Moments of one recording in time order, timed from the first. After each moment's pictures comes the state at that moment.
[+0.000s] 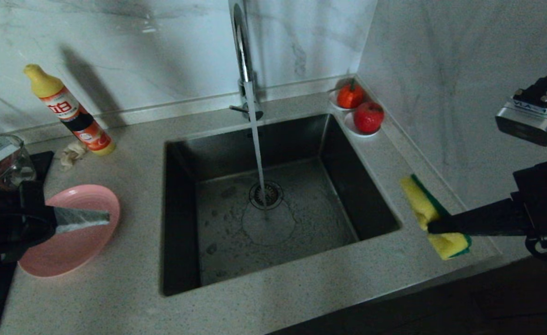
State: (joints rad) left arm 0.15 1.27 -0.97 0.33 -0.62 -0.38; right arm 0.53 1.32 -1.36 0.66 0.36 0.47
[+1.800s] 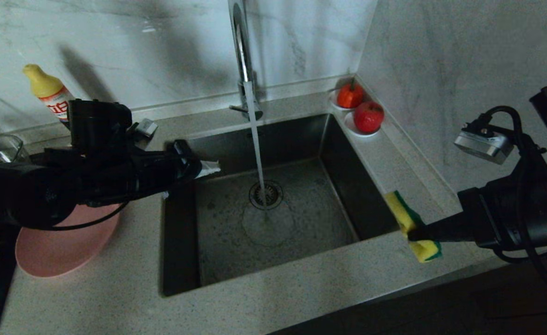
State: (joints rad) left arm -0.23 1.75 -1.10 -0.35 -0.41 -0.80; right arm 0.50 1.41 -1.30 0.61 0.30 0.43
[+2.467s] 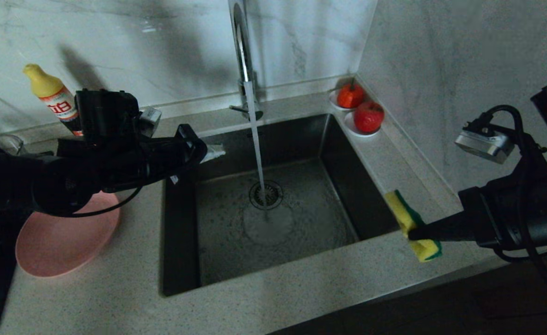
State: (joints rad) left arm -0.24 1.81 -1.19 -0.41 -0.42 -0.86; right arm 0.49 1.40 -1.30 0.60 0.30 0.43
